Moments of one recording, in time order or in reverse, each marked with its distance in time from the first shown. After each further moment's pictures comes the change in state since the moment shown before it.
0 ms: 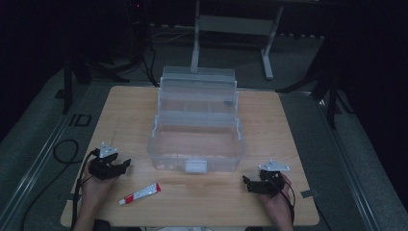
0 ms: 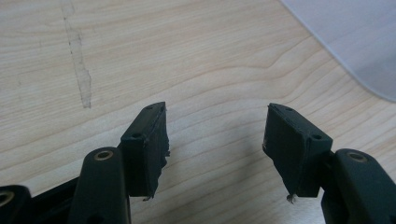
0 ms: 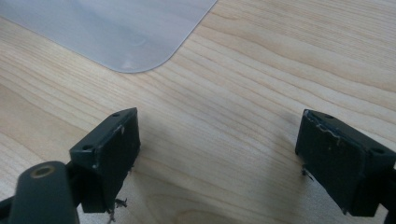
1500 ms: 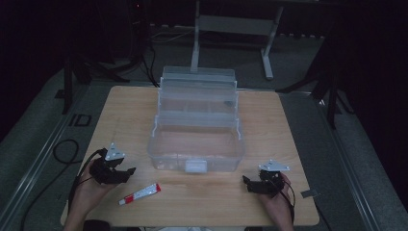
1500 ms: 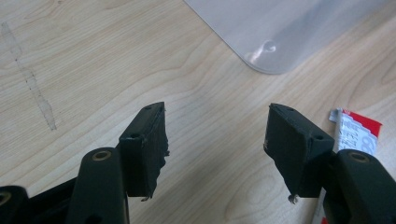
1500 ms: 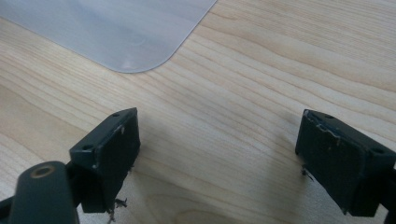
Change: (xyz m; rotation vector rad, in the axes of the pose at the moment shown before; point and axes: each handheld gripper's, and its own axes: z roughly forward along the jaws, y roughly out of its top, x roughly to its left) left arm -0.036 0.029 -0.045 0.138 -0.106 0.235; right arm 0.000 0.000 0.000 0.000 -0.001 0.000
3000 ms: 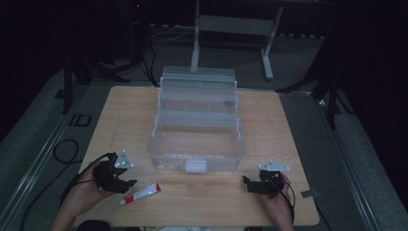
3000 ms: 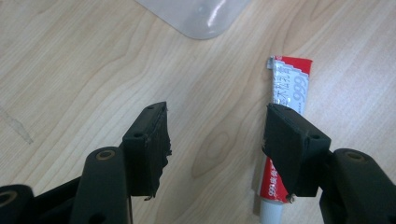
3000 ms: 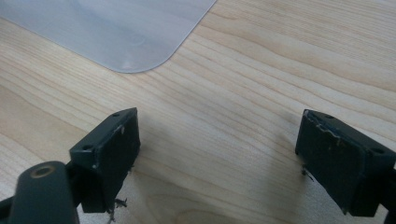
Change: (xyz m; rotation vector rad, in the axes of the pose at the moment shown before) left arm -0.023 0.014 -0.018 0.152 -0.092 0.243; right arm 0.000 0.000 0.000 -0.002 -0.002 0.000
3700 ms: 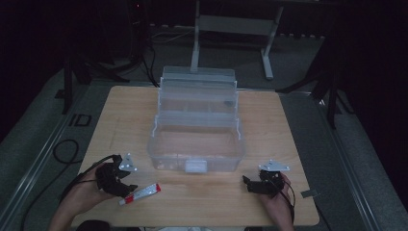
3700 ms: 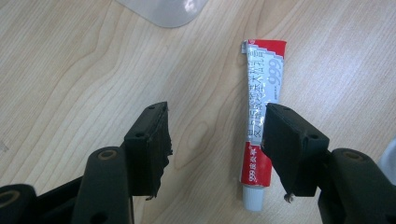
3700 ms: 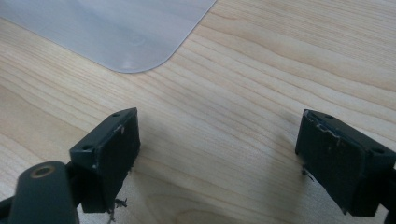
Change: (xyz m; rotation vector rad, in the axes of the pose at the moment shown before) left arm -0.007 0.005 0.001 0.060 -0.065 0.054; right arm 0.000 0.000 0.000 0.000 0.000 0.000
